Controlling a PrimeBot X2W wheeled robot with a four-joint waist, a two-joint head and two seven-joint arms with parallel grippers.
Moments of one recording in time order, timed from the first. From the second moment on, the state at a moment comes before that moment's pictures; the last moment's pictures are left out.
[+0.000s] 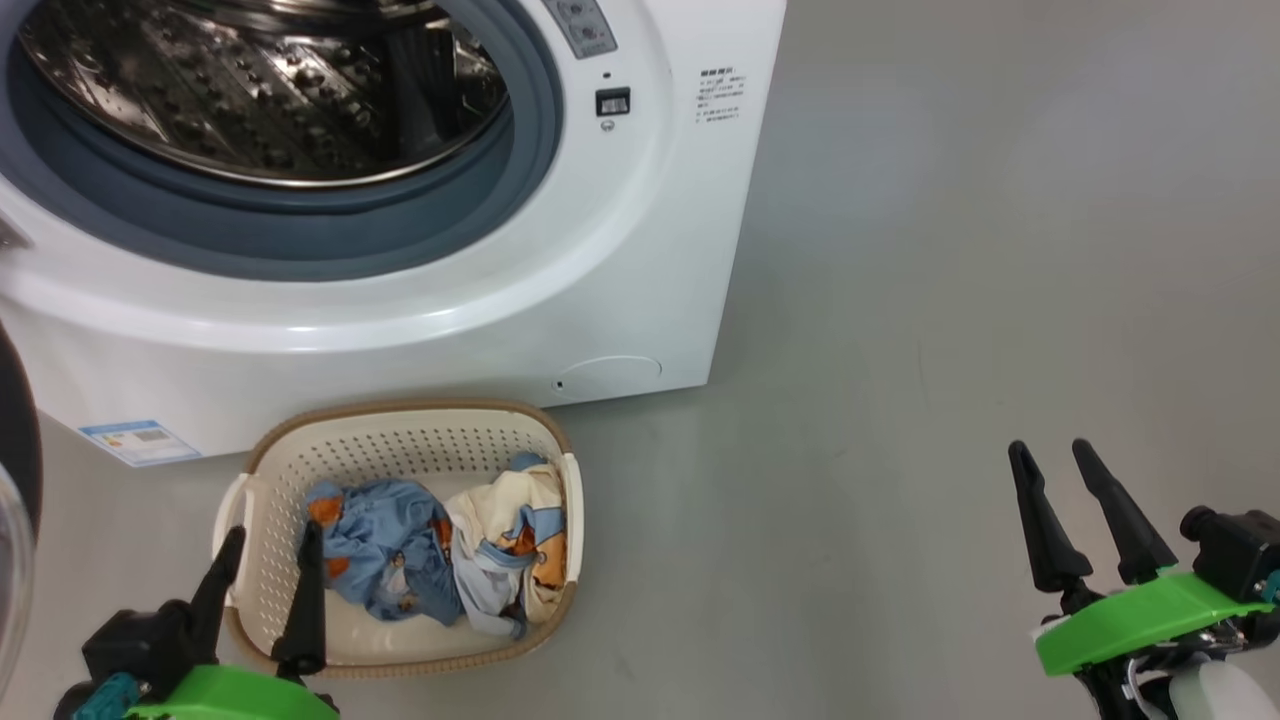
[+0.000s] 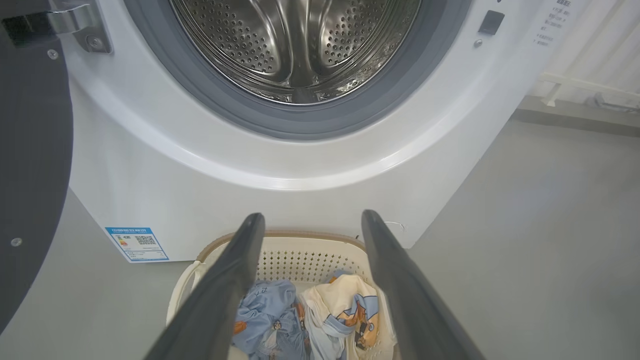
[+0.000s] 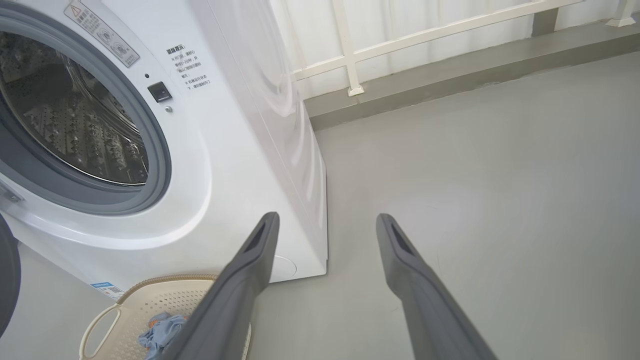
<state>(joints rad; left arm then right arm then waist) -0.08 0.18 -0.09 0.26 -0.39 -0.13 -0.26 -0.14 -0.24 0.07 0.27 0.55 0.13 -0.25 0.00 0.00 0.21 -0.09</state>
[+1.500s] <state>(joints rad) -0.87 0.31 -0.41 1.14 -0.47 -0.13 -0.26 -0.42 -0.17 0.12 0.17 0.54 0.13 -0.25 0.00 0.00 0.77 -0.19</state>
